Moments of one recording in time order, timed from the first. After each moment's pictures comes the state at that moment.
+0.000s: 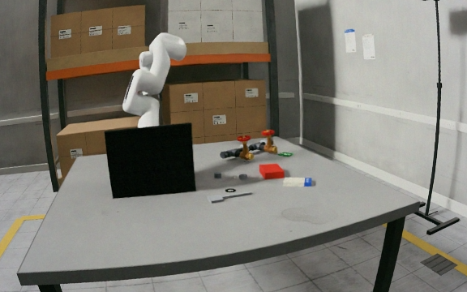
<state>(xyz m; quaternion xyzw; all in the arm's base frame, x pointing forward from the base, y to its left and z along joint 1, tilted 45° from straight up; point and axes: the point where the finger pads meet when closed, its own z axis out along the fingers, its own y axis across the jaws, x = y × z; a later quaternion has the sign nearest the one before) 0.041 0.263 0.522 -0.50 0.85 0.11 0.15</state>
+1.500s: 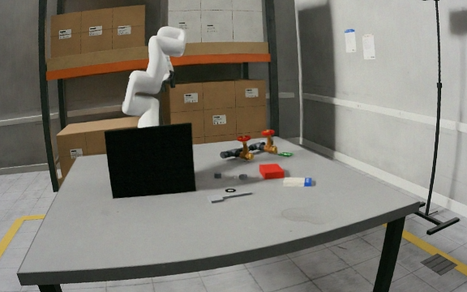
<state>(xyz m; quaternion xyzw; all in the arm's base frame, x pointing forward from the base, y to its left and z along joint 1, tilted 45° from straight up) 0.131 0.241 0.593 -0.24 0.93 0.26 0.13</state>
